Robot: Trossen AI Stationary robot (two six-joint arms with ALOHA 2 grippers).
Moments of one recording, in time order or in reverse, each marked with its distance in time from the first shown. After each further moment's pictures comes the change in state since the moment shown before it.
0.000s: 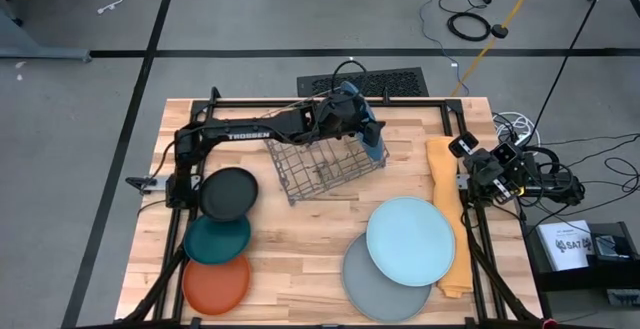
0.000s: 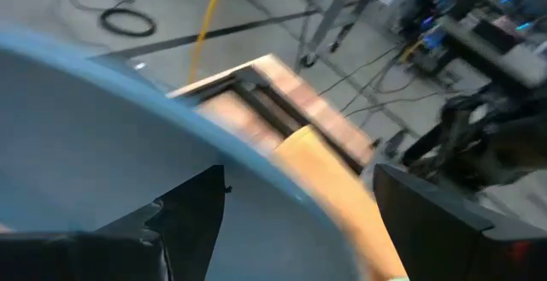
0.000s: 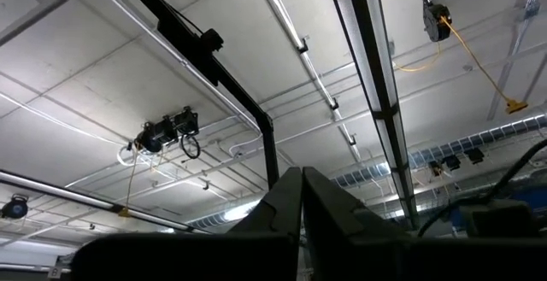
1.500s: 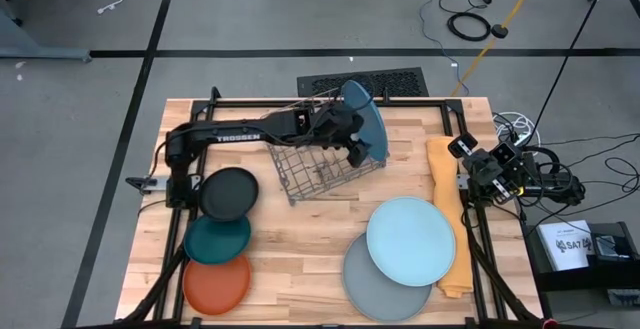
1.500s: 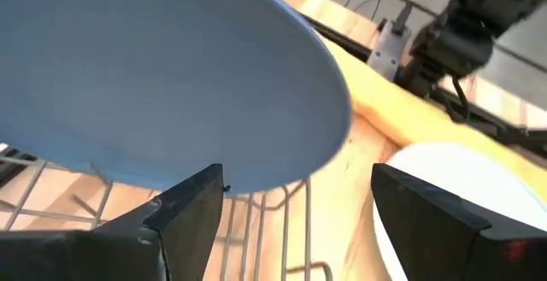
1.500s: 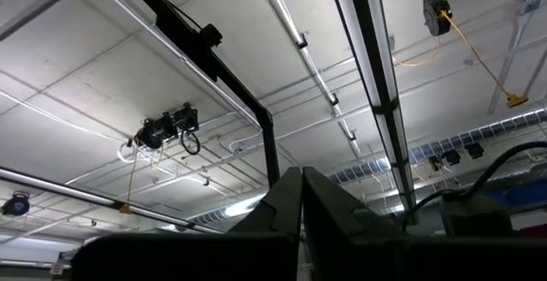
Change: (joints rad) left arm -0.048 -0.079 0.000 -0.338 0.077 0.209; right arm 0.000 0.000 0.000 -0.014 -0.004 0.002
